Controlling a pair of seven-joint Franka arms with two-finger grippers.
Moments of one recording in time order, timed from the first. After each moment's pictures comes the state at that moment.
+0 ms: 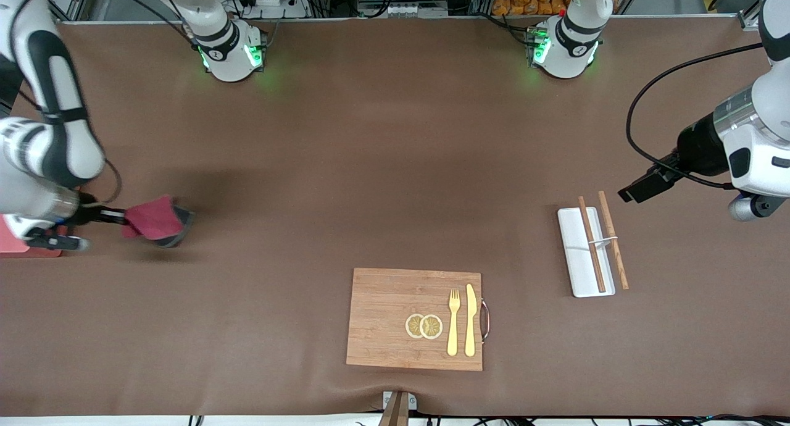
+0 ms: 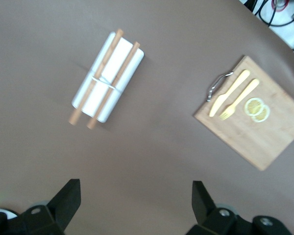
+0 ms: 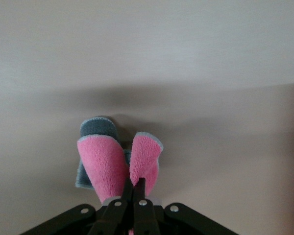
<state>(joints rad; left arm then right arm) 0.19 0.23 -0.40 -1.32 -0.03 1.54 -0.76 -0.28 0.37 -0.08 -1.92 0.02 2.20 -0.34</state>
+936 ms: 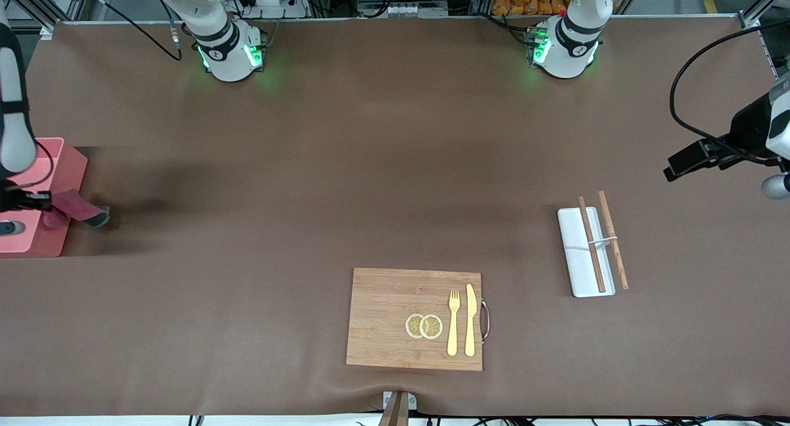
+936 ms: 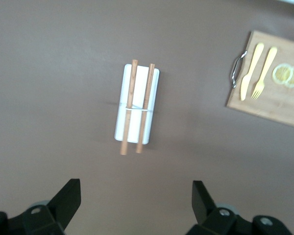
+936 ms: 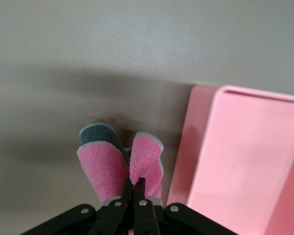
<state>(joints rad) 0.11 0.15 -0.21 -1.35 0.00 1.51 -0.26 -0.40 0.43 -0.06 -1.78 -0.19 2.12 -0.52</state>
